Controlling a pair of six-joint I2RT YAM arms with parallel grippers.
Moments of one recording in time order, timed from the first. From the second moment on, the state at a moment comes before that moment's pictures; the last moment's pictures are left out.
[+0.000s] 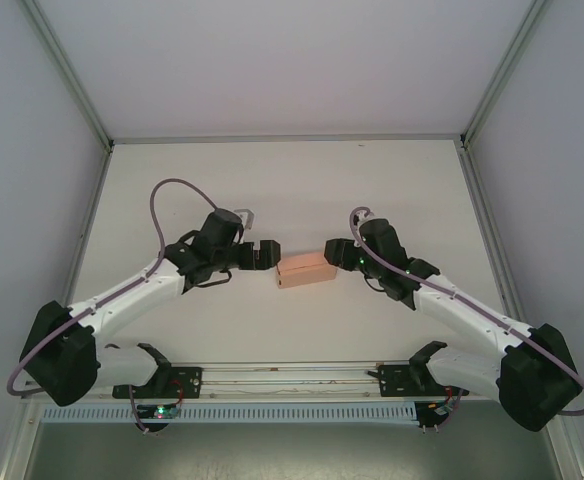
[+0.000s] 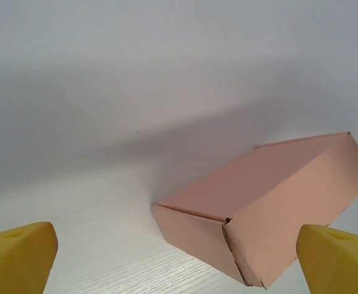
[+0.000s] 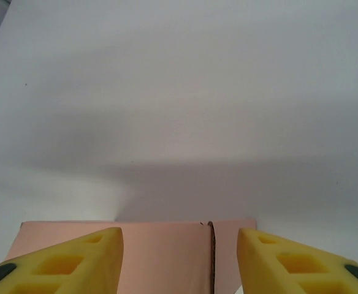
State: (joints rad) left arm -0.59 1.25 0.83 -0.36 0.17 -0.57; right arm 0.55 1.11 0.64 -0.19 -0.06 0.58
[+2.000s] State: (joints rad) left arm -0.59 1.41 0.92 -0.37 0.38 -0.47; right arm 0.46 1.45 0.95 -0.44 -0.46 -0.68
